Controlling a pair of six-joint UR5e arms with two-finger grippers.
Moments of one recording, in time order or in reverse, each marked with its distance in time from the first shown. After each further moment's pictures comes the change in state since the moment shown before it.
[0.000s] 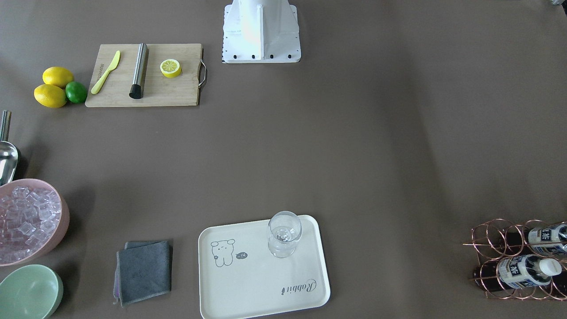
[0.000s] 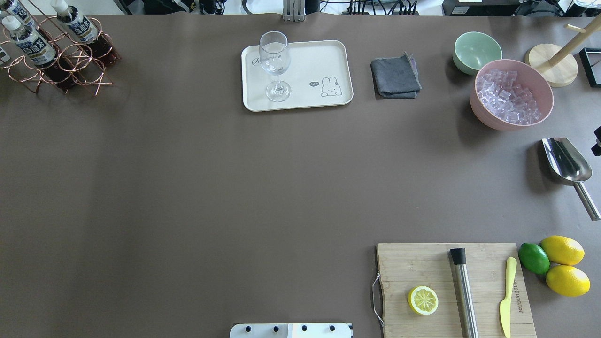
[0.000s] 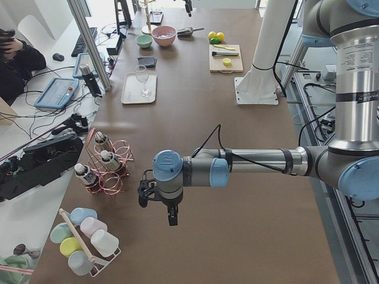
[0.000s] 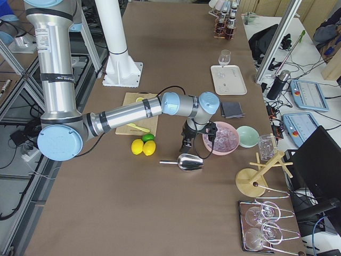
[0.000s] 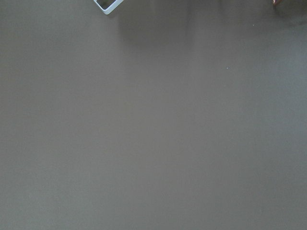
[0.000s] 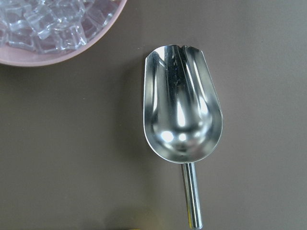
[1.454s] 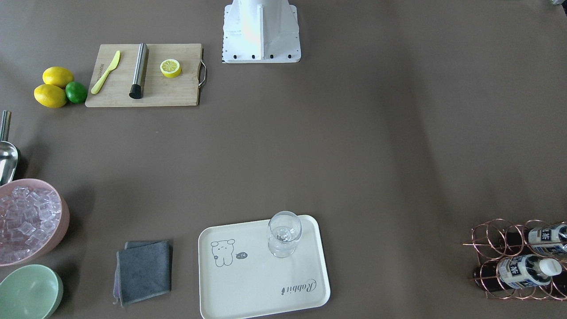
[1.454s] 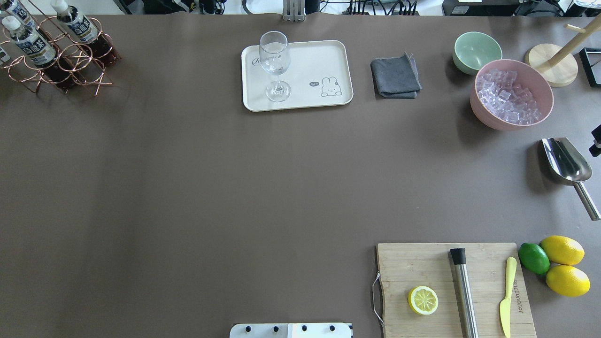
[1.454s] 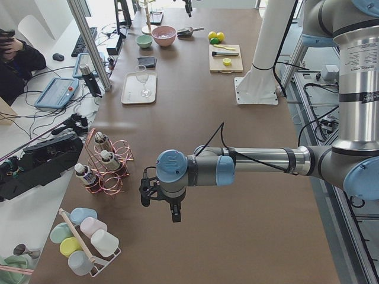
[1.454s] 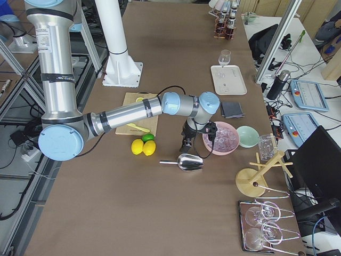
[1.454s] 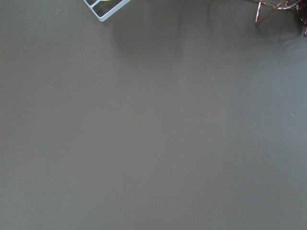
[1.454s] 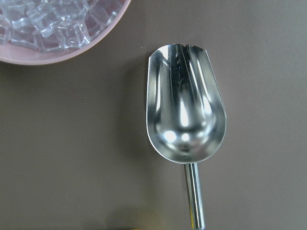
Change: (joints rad) left arm -0.049 0.011 -0.036 0.047 -0.076 -0.005; right arm -0.007 0.003 -0.002 0.000 0.001 0.000
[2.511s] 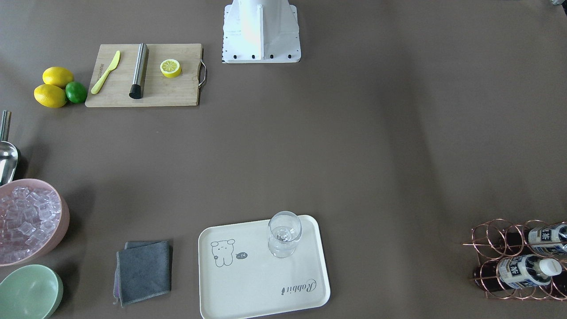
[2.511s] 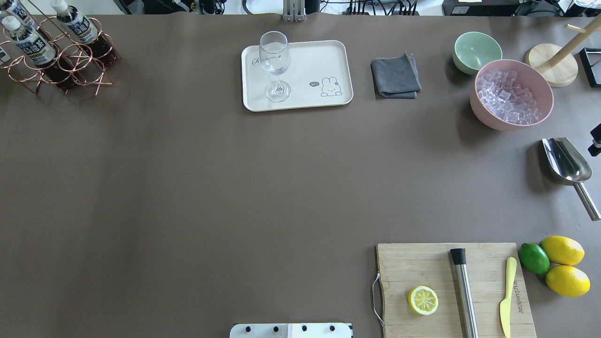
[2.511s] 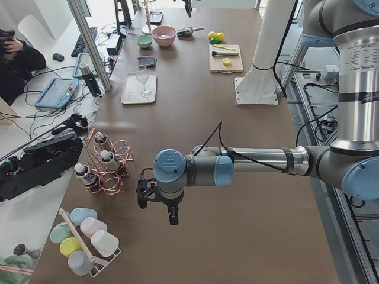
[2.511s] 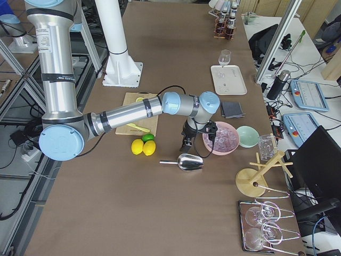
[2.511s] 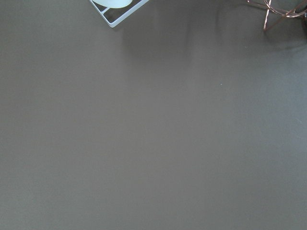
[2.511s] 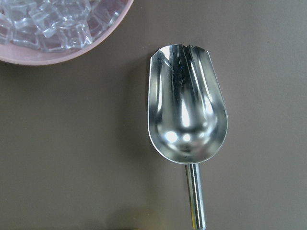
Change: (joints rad) left arm -0.018 -0.019 0.012 0.001 0.036 0.004; right arm -0.002 0.003 0.000 0.000 0.000 0.000
